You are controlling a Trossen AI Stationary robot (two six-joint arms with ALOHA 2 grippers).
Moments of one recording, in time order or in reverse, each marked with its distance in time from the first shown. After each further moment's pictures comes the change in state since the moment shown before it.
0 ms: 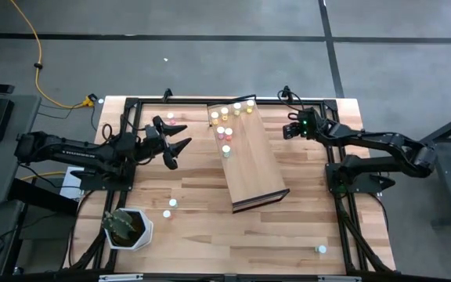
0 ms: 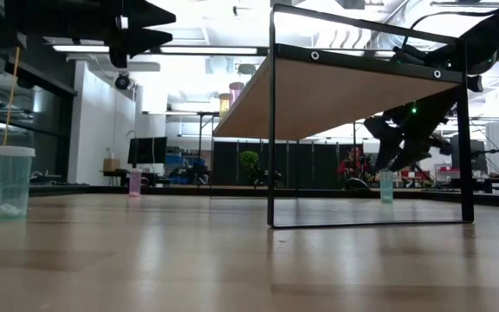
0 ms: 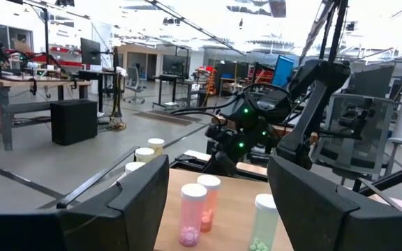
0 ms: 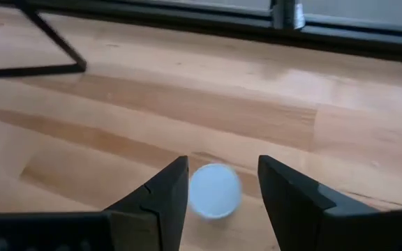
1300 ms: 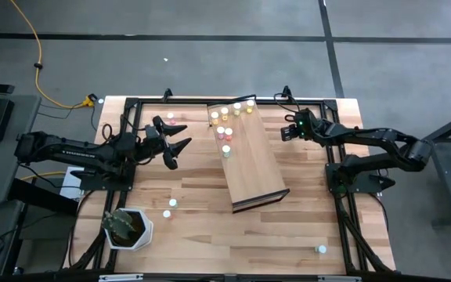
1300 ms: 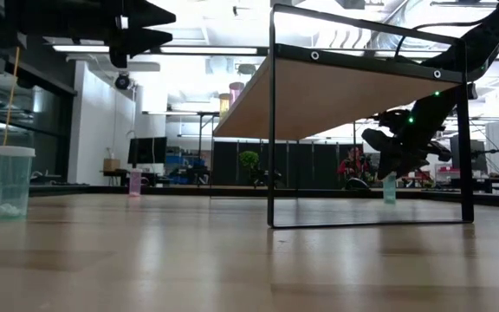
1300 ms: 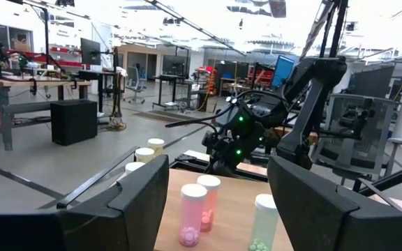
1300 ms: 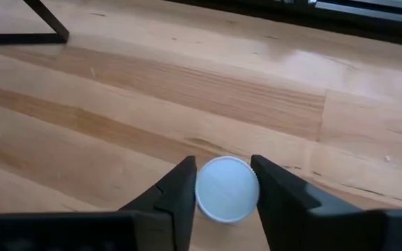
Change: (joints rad) left arm 0.000 0.000 0.000 0.000 0.000 0.000; right arm 0.001 0.094 0.000 0.032 -0.008 -0.031
